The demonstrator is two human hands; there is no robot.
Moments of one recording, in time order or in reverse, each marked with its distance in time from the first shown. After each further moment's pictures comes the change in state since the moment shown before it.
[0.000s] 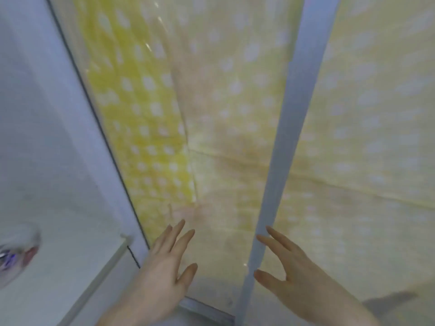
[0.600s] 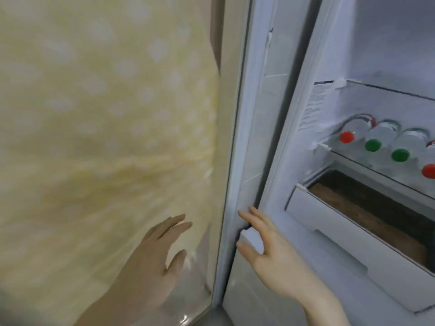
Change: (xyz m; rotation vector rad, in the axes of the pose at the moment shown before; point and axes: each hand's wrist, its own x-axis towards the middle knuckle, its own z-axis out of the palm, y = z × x) left_hand 0.103 0.367 0.159 -0.319 -0.309 0.890; right_hand -0.237 0.227 -0.074 0.295 0.788 0.657
